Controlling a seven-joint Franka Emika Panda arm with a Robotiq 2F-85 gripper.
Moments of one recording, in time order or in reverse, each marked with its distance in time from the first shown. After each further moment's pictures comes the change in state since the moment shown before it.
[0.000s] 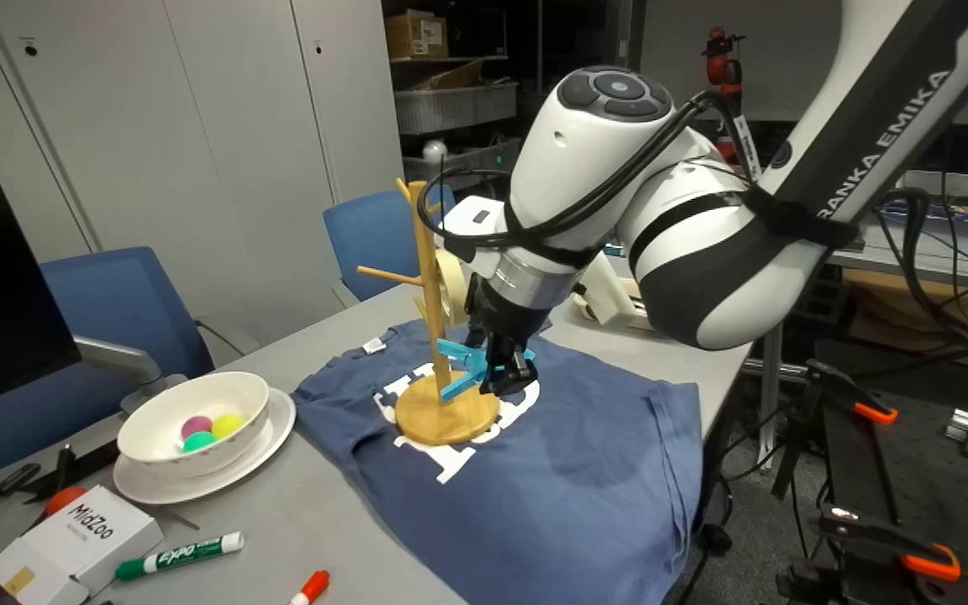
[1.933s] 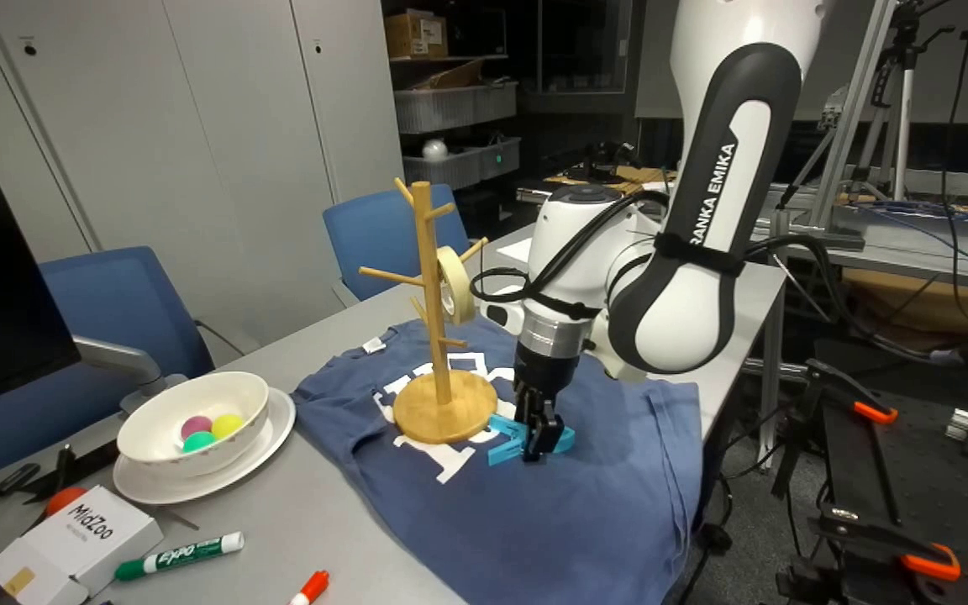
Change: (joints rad) arm -1.037 0.142 0.868 0.094 0.055 -0.002 -0.154
